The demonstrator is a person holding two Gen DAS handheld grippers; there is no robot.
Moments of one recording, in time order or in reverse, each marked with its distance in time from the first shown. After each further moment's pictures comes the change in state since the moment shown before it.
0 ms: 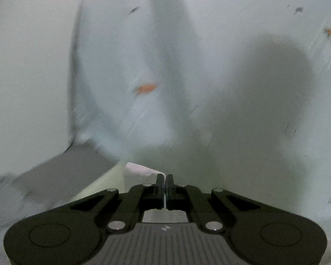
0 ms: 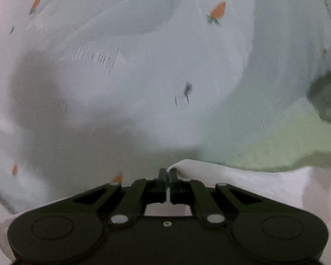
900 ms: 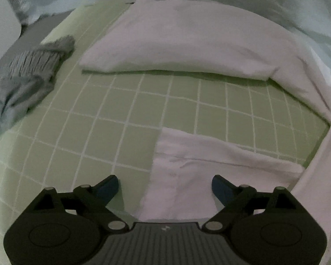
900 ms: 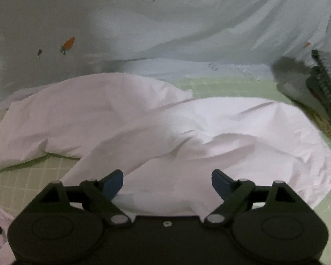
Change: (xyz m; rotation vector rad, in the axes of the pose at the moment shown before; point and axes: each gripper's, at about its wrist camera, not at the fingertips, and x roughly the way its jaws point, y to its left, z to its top) left arm 0.030 0.007 -0.246 0.367 0.757 0.003; right arm -0.020 -0.041 -0.110 -0.327 0.348 -0.319
